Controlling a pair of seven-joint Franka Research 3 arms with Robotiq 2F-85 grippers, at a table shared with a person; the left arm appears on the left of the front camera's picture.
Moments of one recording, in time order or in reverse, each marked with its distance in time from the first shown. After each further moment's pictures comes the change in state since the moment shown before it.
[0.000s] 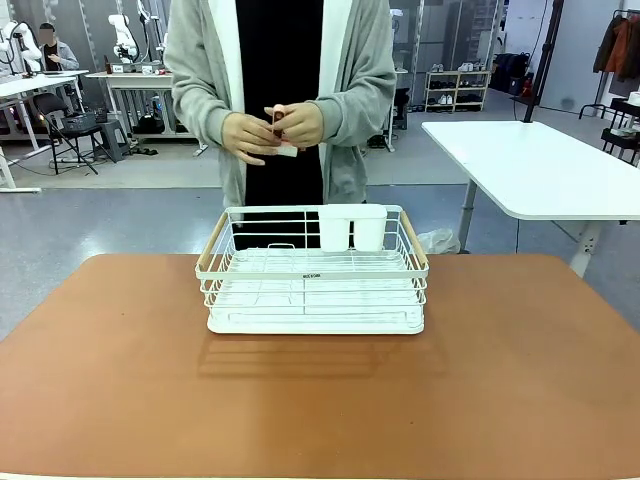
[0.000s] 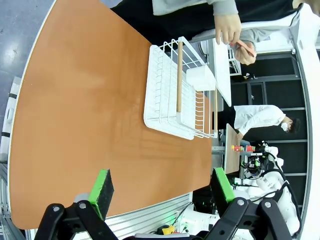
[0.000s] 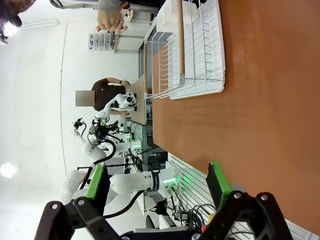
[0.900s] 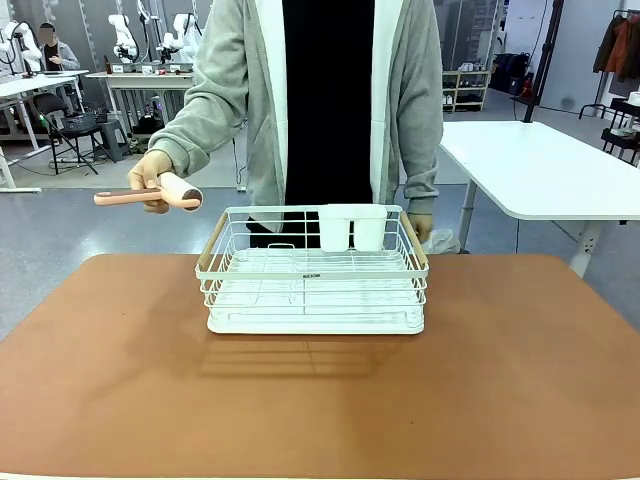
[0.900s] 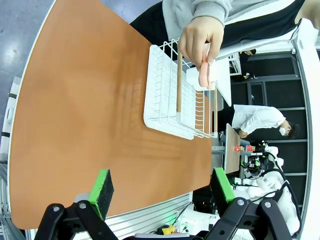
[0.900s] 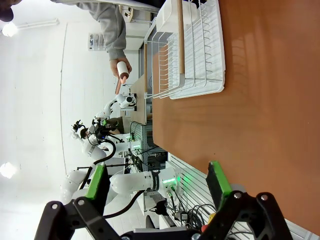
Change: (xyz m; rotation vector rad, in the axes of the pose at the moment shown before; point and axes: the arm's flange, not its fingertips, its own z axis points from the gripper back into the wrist) left arm 0.000 0.000 0.000 0.000 0.001 -0.001; right arm 0.000 0.000 0.000 0.000 0.000 0.000
